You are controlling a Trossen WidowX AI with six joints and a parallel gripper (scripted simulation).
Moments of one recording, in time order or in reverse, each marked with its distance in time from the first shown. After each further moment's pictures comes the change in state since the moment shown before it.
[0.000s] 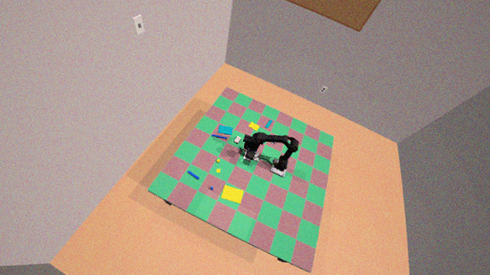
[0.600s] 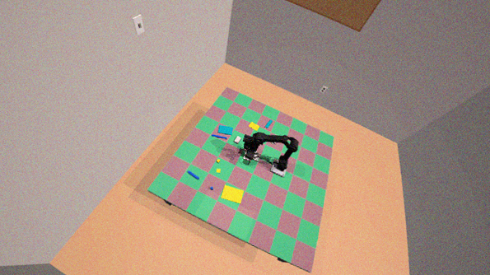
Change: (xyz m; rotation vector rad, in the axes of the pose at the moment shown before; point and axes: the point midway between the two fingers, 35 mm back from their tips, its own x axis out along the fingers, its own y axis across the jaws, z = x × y) arm 0.003 0.000 0.003 0.001 -0.009 0.001
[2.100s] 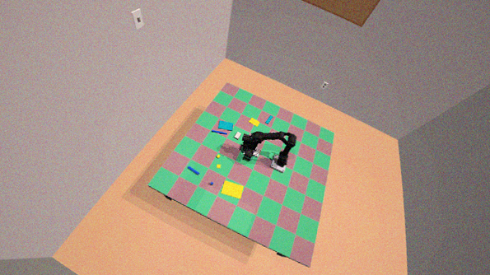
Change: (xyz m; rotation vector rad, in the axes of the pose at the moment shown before) arm 0.048 -0.001 -0.002 0.001 0.007 -0.001
